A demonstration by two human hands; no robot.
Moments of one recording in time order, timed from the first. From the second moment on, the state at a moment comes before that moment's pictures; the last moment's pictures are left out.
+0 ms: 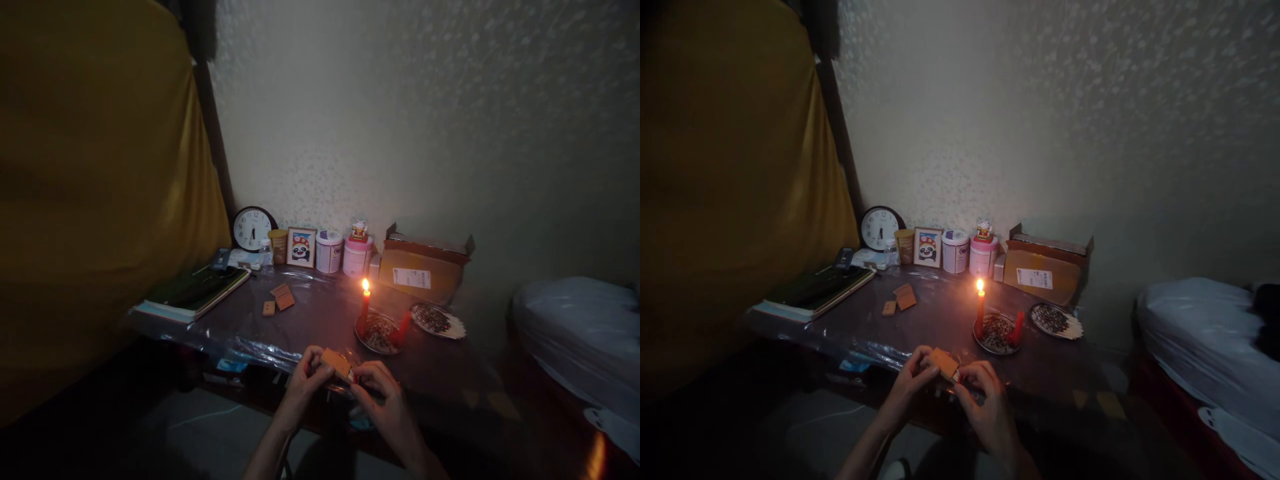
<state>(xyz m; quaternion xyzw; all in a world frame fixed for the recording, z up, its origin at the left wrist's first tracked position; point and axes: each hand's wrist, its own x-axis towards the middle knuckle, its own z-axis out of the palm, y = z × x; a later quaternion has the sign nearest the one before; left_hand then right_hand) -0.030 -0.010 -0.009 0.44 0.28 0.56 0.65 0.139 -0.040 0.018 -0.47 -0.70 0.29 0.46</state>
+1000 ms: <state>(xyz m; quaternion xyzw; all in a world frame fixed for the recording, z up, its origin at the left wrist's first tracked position) -0.029 -0.012 -0.005 0.44 0.29 0.56 0.64 0.139 -0.039 0.014 -0.46 -0.70 0.28 0.46</state>
